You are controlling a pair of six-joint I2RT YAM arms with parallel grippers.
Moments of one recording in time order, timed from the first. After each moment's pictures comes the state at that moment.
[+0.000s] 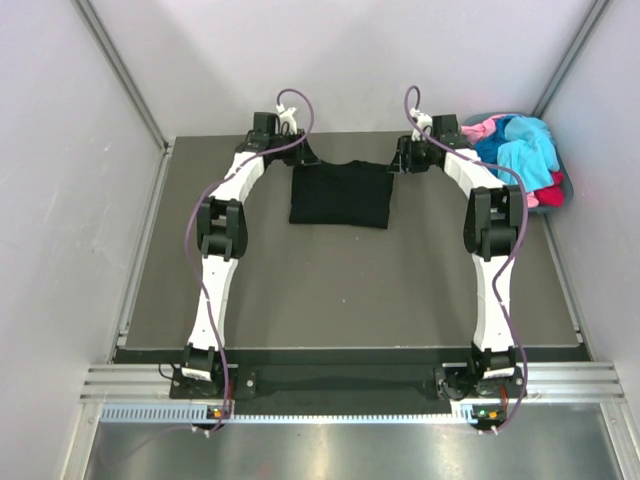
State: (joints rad) left arm -0.17 2.69 2.47 -0.39 0.69 -0.23; right arm 0.10 2.39 2.02 -0.38 -0.54 0.02
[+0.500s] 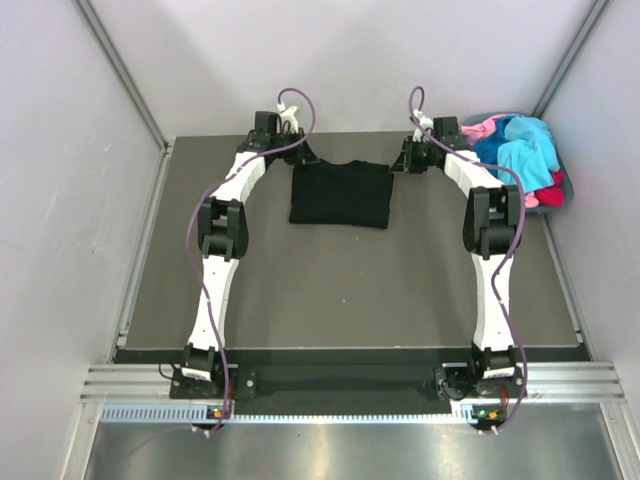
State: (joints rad) left arm -0.18 2.69 2.48 -0.37 0.66 -0.23; right arm 0.09 2.44 2.05 -0.36 -0.60 0.11
